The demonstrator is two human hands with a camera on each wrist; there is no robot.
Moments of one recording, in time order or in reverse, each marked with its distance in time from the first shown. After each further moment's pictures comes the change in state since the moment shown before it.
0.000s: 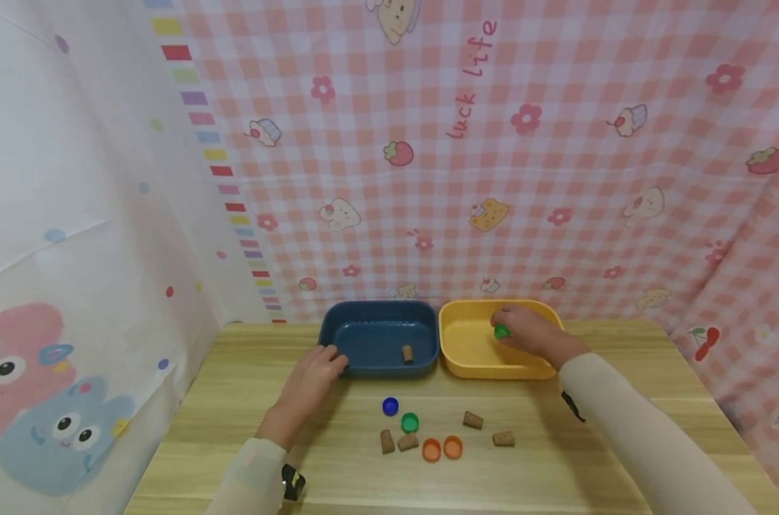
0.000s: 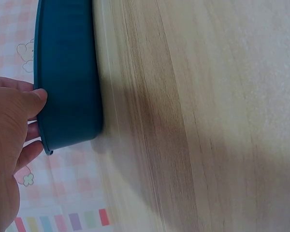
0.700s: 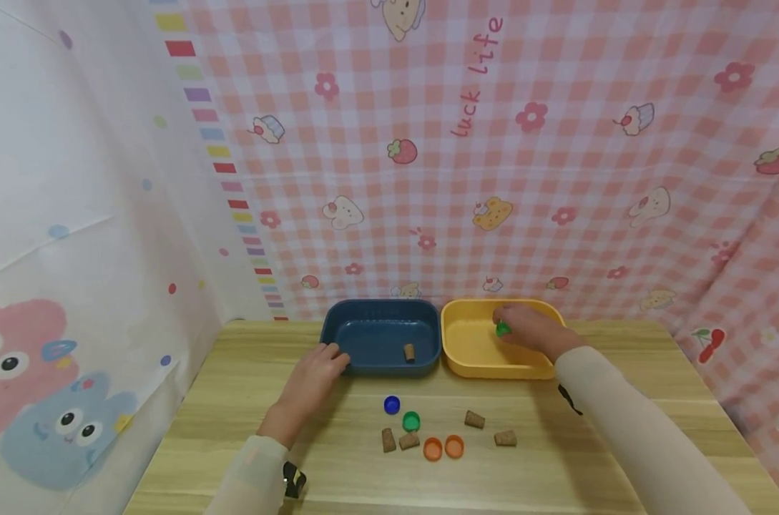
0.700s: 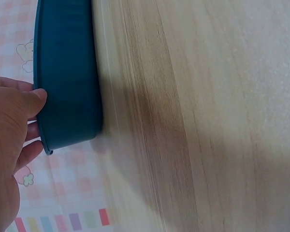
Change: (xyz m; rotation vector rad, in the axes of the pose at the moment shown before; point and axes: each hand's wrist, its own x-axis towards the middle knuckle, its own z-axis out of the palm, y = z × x) left_hand -0.001 -0.002 0.002 -0.001 -0.011 0.002; right_hand 0.012 0.005 -0.001 0.000 -0.113 0.064
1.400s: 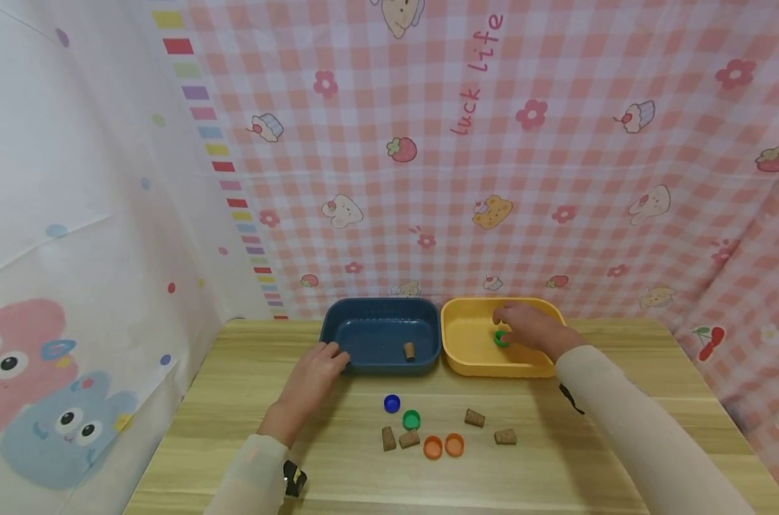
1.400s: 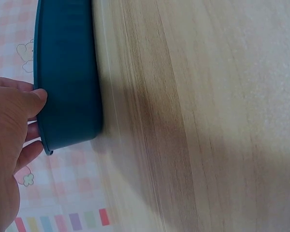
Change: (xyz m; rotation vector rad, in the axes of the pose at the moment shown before) left_hand 0.001 0.000 0.001 -0.003 0.010 -0.004; right_hand -0.002 0.001 -0.001 0.035 -0.026 -0.022
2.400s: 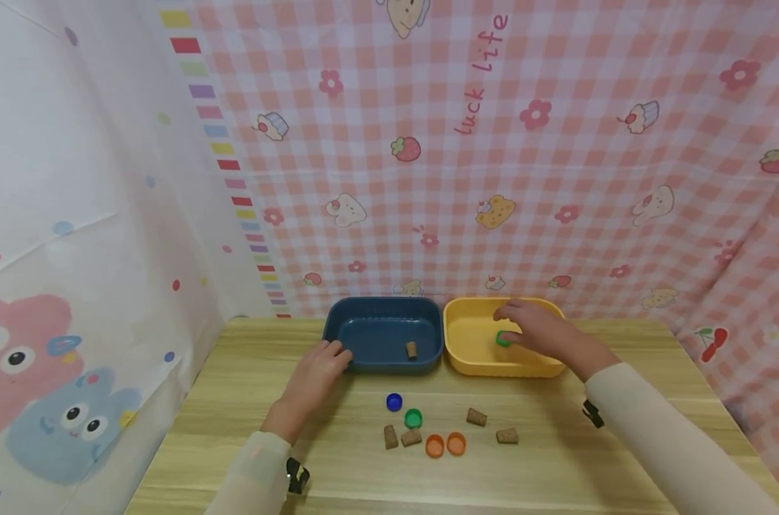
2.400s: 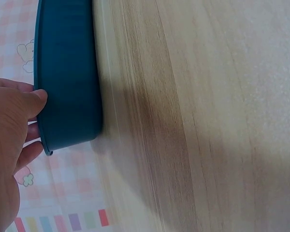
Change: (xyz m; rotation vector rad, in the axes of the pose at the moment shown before) left_hand -0.001 0.000 -0.001 0.000 -0.043 -0.023; right_hand -0.032 -0.023 -0.016 0.026 0.201 -0.113
